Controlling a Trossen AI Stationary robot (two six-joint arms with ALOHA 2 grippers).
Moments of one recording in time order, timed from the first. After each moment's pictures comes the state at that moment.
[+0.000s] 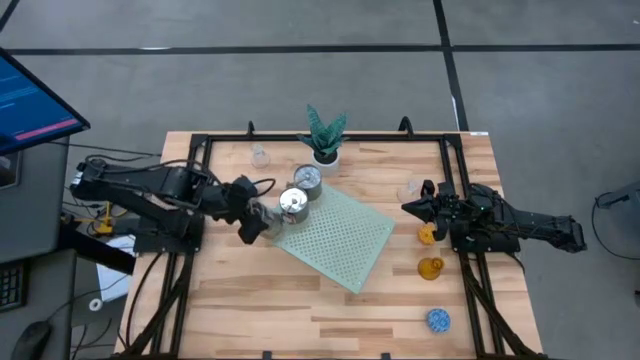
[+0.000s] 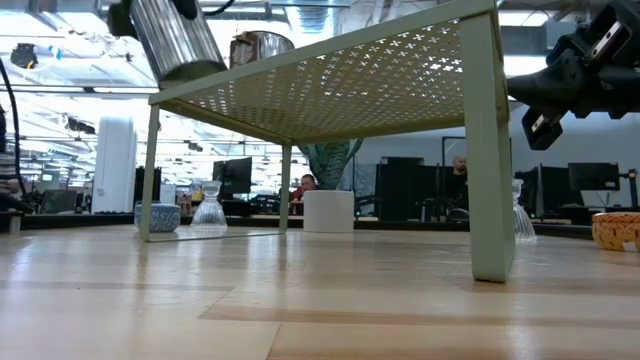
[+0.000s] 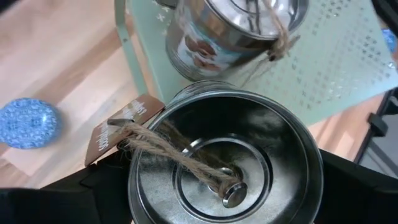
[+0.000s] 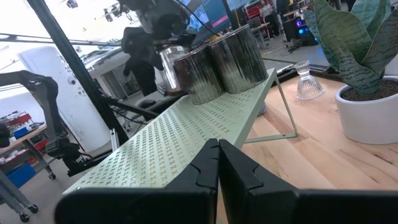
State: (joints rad) left arm -0.22 1.09 1.18 -1.04 -0.22 -0.83; right arm -0.17 0.01 0.00 0.04 -0.13 0.44
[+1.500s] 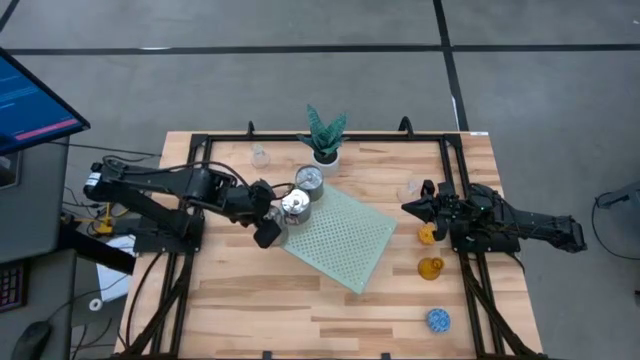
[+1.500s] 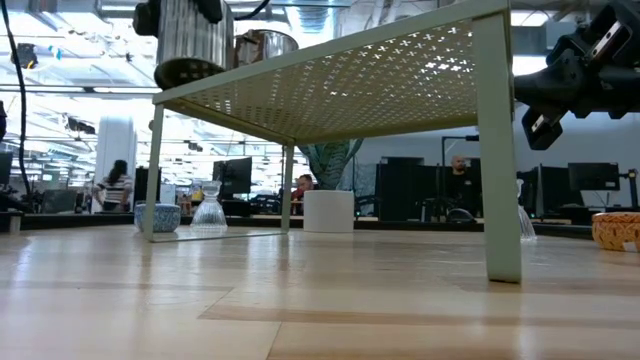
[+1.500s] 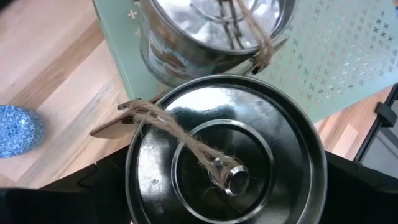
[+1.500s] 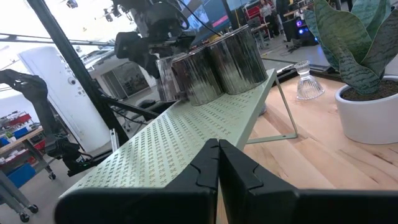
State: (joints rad) left arm -0.20 1.27 1.30 -1.06 -0.15 -0.79; right arm -0.17 0.01 0.00 0.04 -0.13 0.44
